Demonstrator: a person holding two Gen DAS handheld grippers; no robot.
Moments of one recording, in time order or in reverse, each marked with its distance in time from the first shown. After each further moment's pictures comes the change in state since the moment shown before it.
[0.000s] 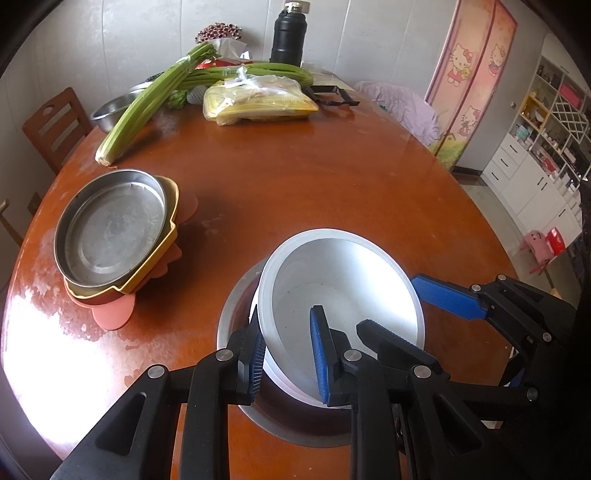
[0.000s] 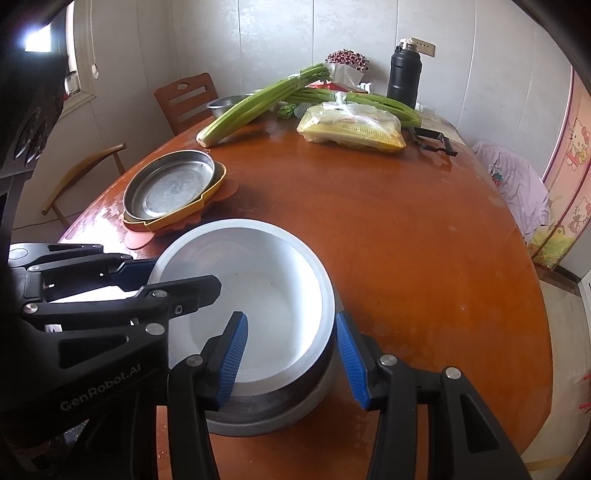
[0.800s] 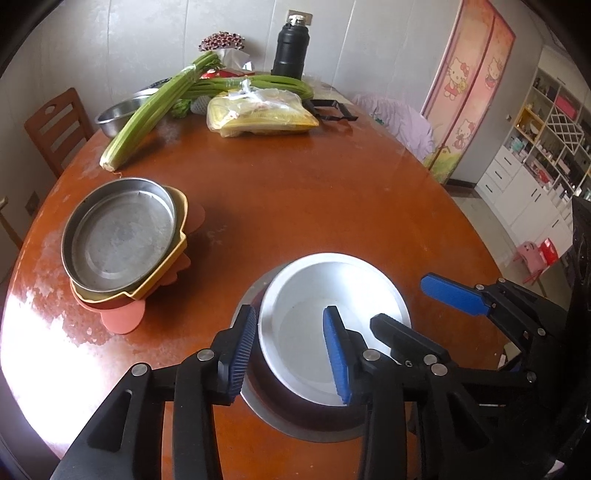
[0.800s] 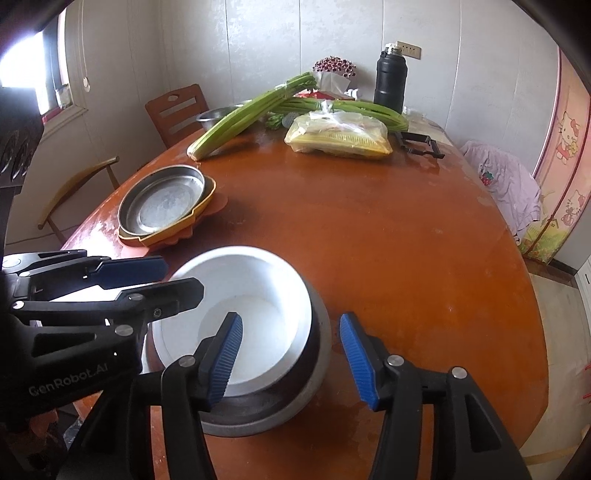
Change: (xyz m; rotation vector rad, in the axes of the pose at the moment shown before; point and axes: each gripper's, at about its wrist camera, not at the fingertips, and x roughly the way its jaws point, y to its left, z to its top) left arm -0.016 0.011 0.000 -0.024 -0.045 -0.030; right arm -0.011 -0.008 0.002 0.040 -0.036 -0.018
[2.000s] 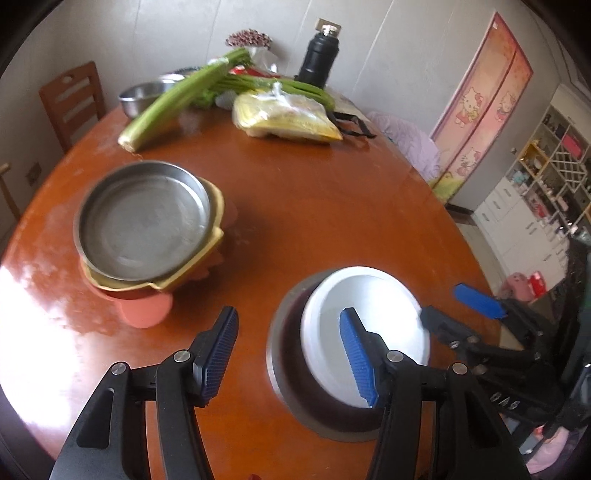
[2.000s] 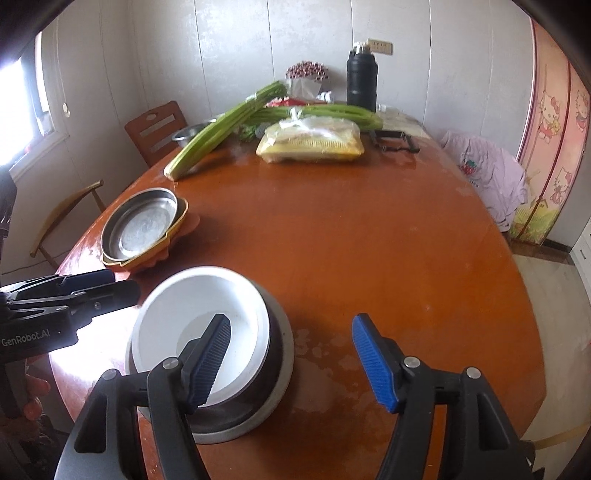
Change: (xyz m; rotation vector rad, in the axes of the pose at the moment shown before) left arm 0.003 0.041 0.002 -0.118 -0.017 -0.067; right arm -0.002 -0.027 0.001 0.092 -0.011 -0.016
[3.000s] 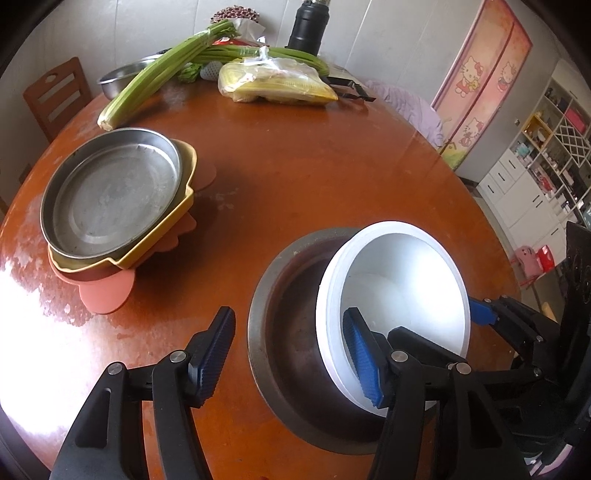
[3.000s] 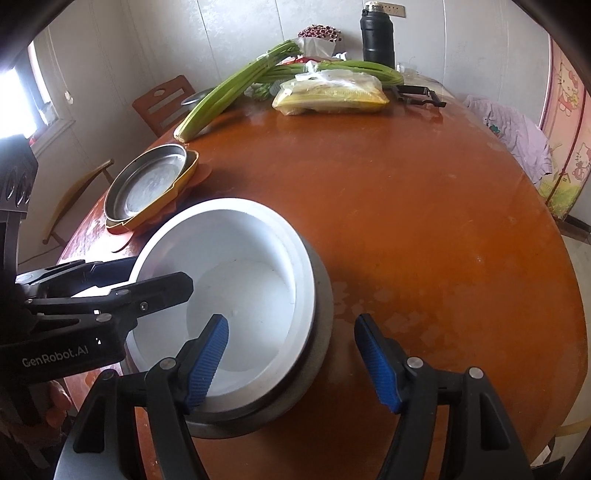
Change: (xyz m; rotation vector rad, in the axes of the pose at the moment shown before) left arm 0.042 -0.011 -0.014 0.056 0.086 0.044; right arm 0.040 0.008 -0.024 0.023 0.116 0.095
